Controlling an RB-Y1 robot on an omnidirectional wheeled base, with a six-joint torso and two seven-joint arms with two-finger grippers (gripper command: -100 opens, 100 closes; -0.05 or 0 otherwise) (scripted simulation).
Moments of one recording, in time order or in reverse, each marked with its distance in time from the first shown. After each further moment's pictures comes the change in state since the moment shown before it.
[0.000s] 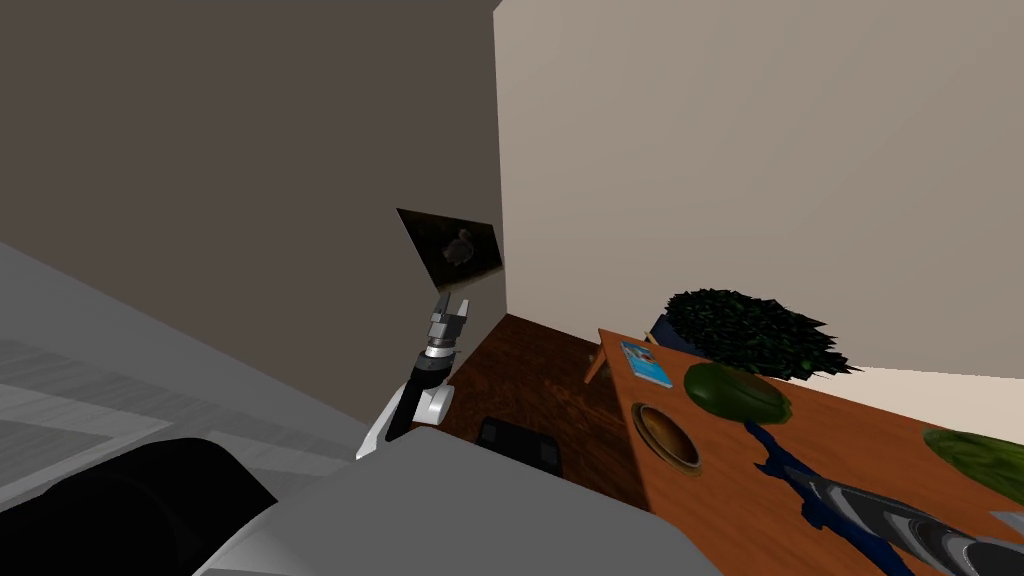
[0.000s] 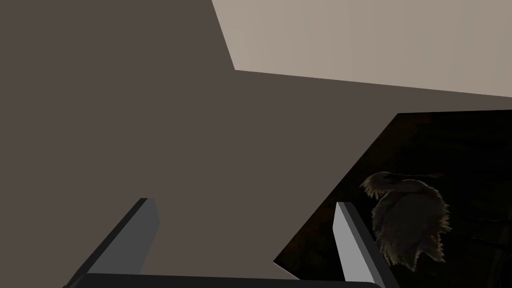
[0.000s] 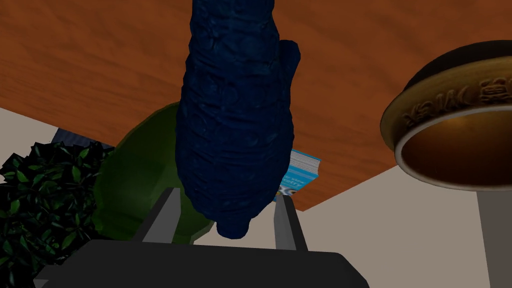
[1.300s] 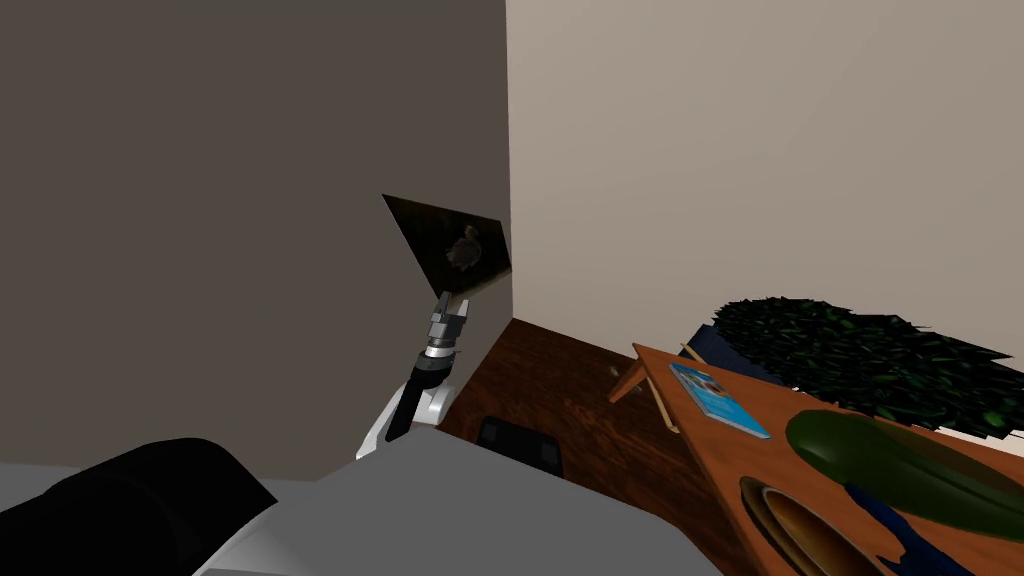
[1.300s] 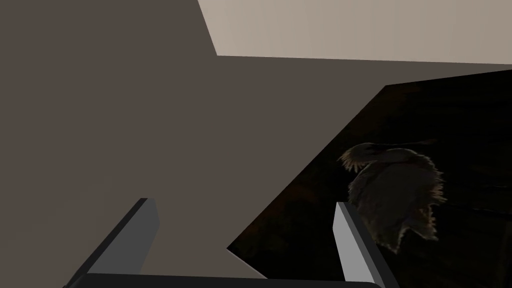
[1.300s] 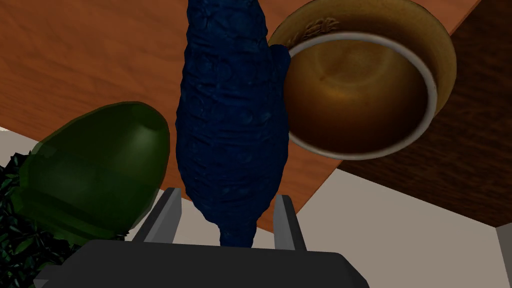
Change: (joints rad) left arm 0.000 0.000 0.000 0.000 0.000 0.000 0.000; right arm 0.128 -0.080 0.017 0.084 -0.052 -0.054 0.004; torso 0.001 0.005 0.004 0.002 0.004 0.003
